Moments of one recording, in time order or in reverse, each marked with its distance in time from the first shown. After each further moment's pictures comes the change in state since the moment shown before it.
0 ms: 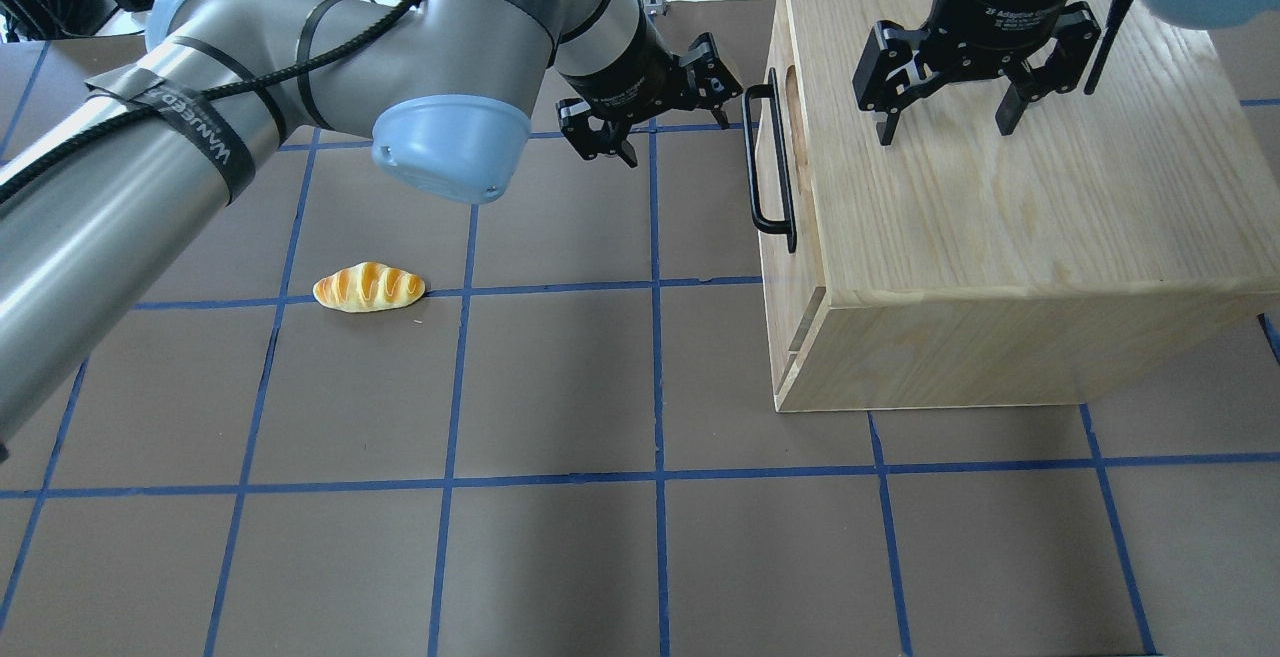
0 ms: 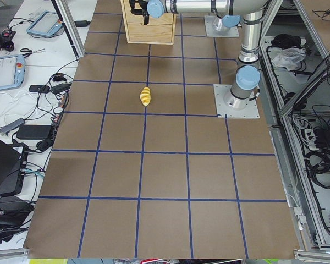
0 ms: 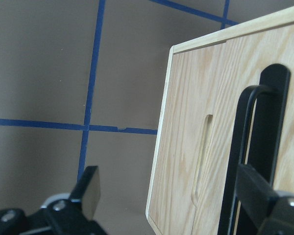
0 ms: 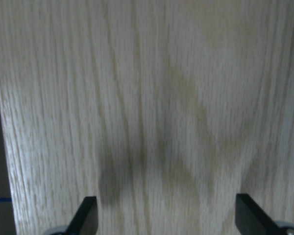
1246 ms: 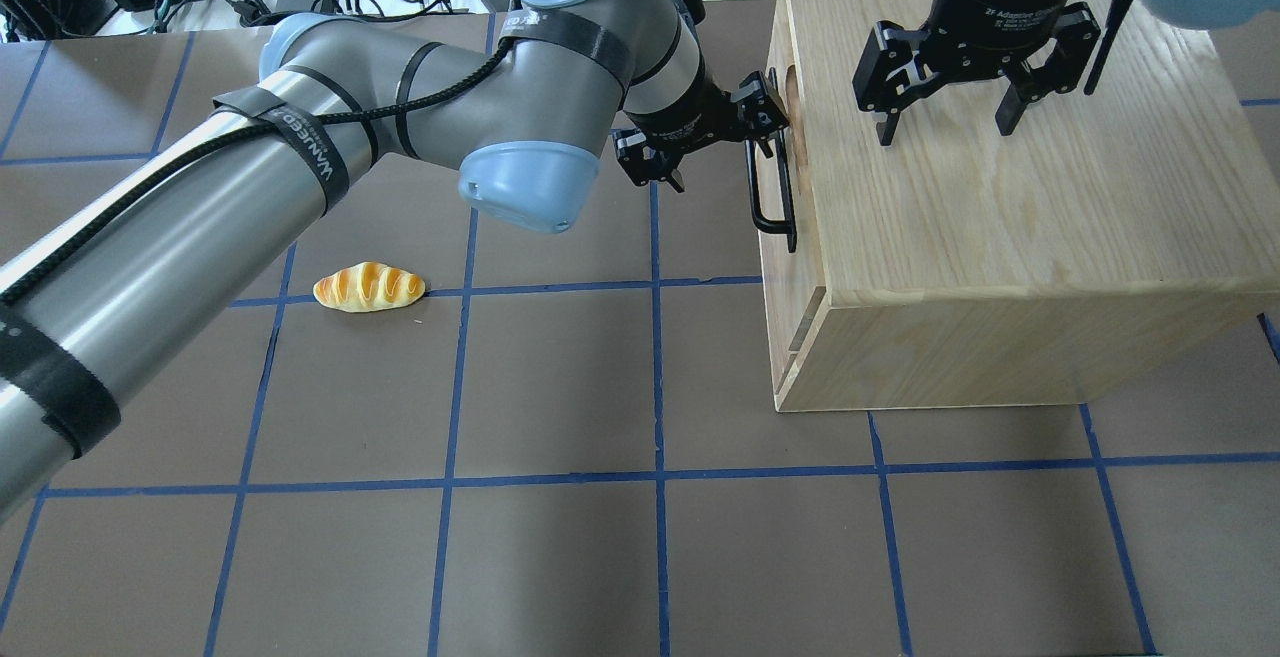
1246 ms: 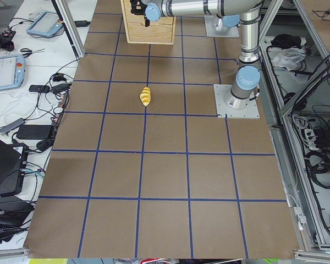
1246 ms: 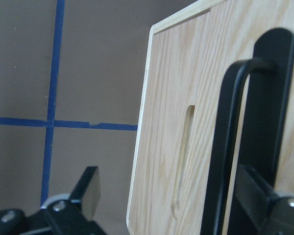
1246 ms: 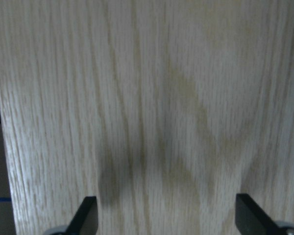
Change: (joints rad) left arm -0.049 -0.083 -0.007 0.094 -0.003 -0.036; right arm 0.000 0.000 0.000 0.000 0.000 -0.001
